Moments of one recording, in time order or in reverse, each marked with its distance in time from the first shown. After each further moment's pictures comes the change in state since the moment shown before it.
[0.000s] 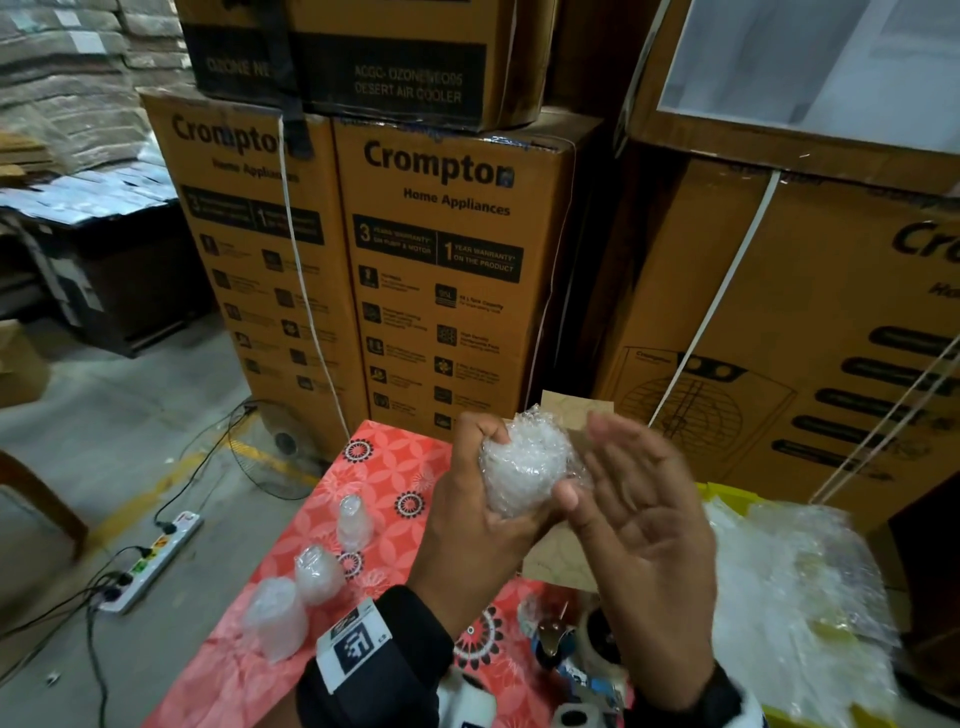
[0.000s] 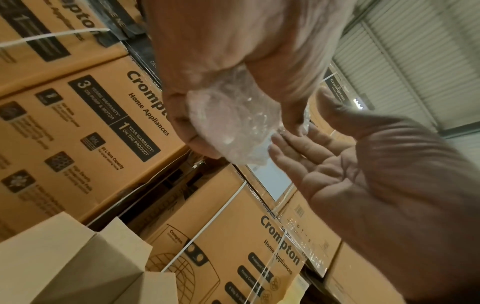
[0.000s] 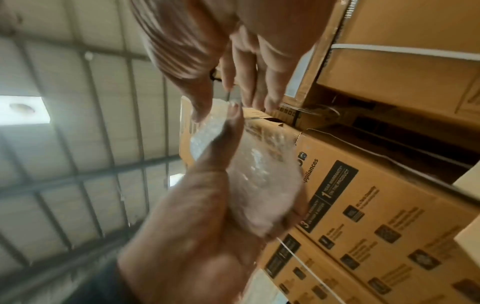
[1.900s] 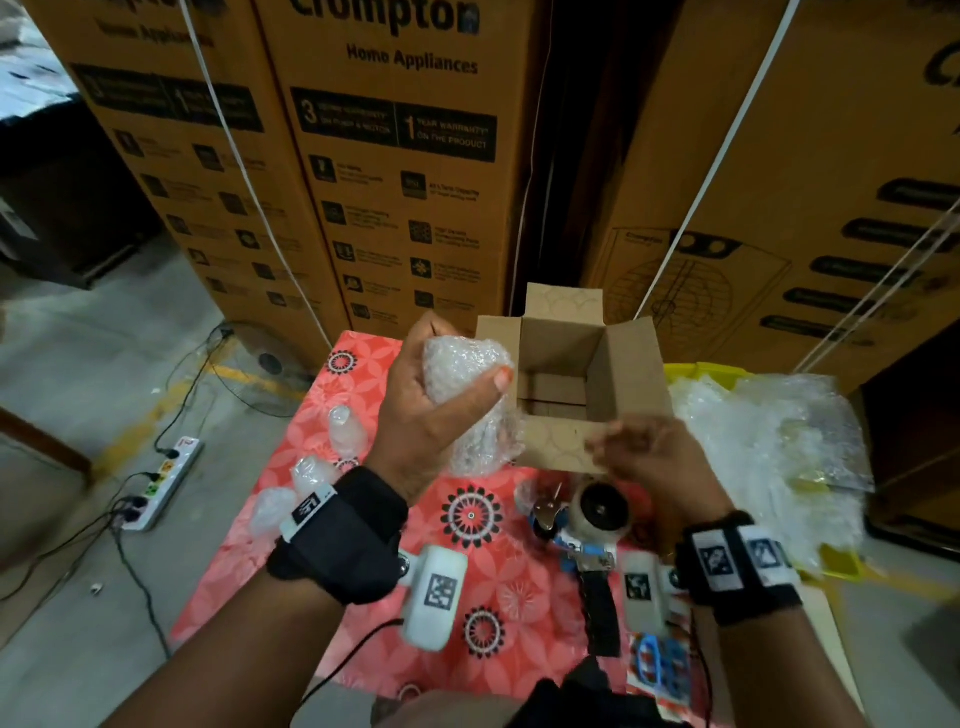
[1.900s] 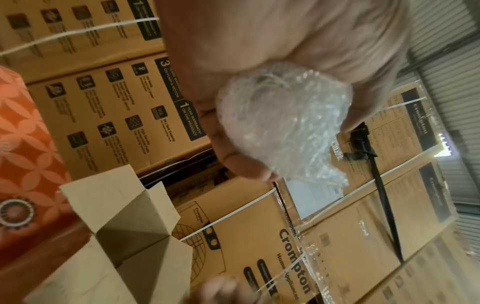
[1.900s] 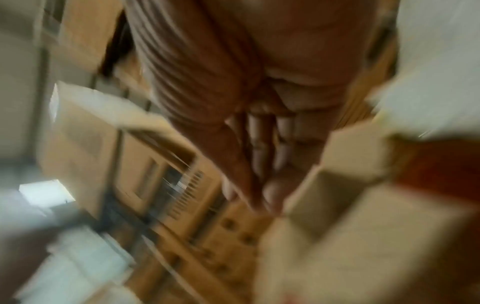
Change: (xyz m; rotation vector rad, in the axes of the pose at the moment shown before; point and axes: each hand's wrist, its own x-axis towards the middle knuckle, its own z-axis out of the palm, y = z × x) left_hand 0.008 -0.036 -0.033 -0.204 -0.064 -0.205; right_hand 0.006 0.124 -0.100 -0.393 -0.159 0.579
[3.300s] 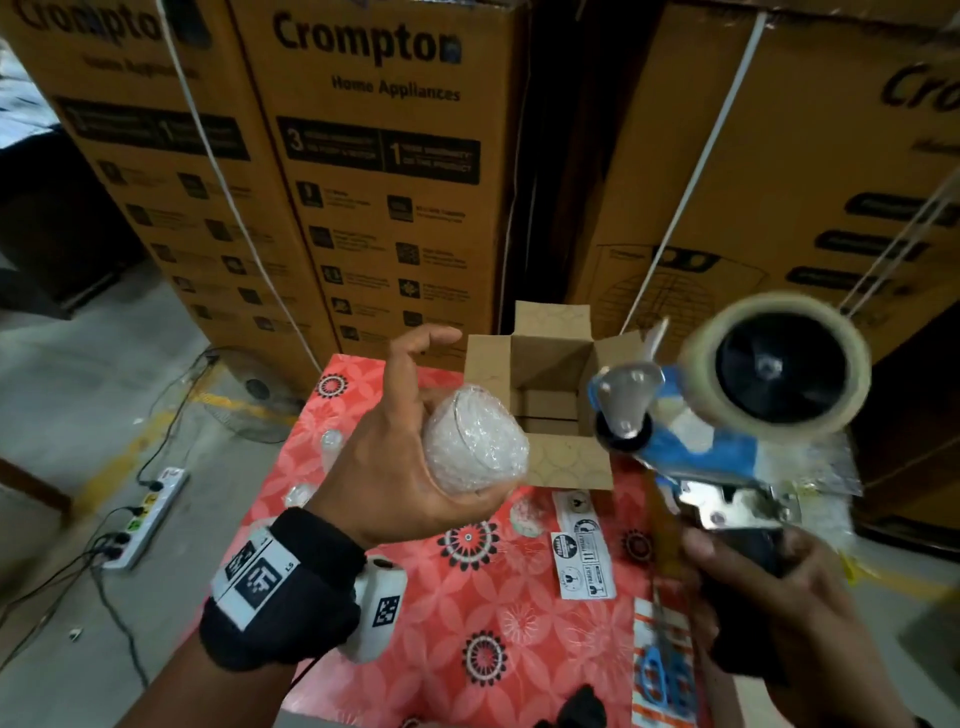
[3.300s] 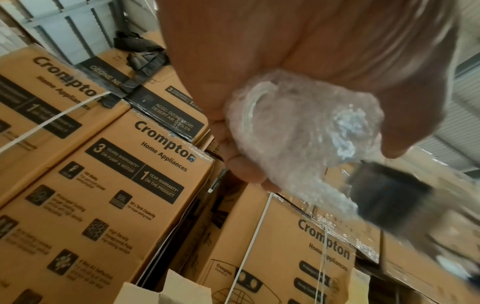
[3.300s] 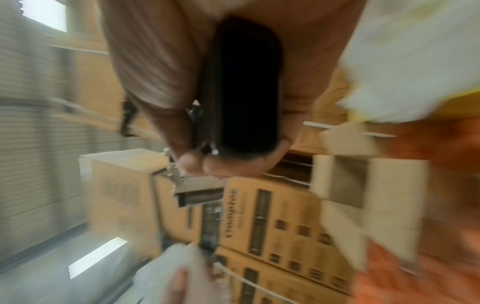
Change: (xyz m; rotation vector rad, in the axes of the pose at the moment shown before) left_hand -0.017 0.037 -0.024 0.606 -0.290 0.224; right_hand -0.144 -0.076 -0.031 0.547 0.051 0.107
